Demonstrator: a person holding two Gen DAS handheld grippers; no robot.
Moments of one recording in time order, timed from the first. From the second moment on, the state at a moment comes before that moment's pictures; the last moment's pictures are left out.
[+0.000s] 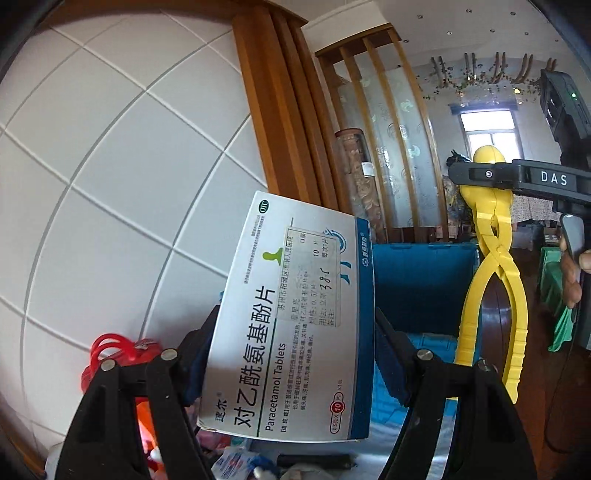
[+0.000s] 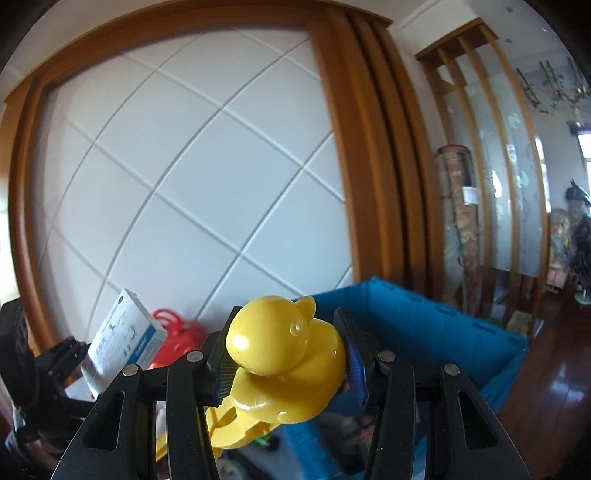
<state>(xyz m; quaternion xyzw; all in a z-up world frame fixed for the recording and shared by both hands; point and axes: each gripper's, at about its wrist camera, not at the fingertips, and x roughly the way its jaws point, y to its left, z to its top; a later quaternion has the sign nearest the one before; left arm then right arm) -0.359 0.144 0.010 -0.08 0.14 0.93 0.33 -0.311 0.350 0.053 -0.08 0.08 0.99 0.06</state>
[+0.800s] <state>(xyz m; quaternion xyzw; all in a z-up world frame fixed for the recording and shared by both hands) -0.488 0.364 0.036 -0.14 0.13 0.95 0.24 -0.463 0.564 0.058 -0.16 0.09 0.98 0.10</state>
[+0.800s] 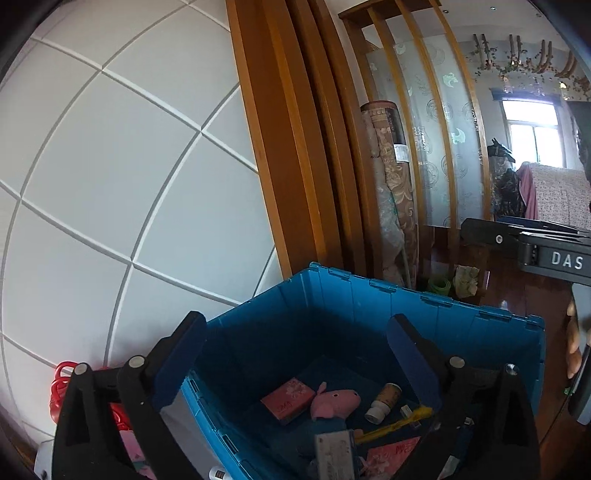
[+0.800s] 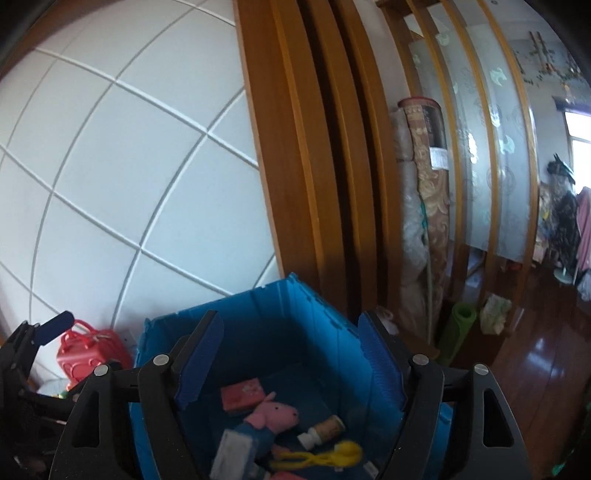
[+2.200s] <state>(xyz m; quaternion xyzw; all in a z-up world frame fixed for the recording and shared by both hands) -0.228 0.161 -0.060 -0.17 0.12 0.97 0.15 -0.169 0.354 -0.075 -0.23 0.07 0.96 0.10</state>
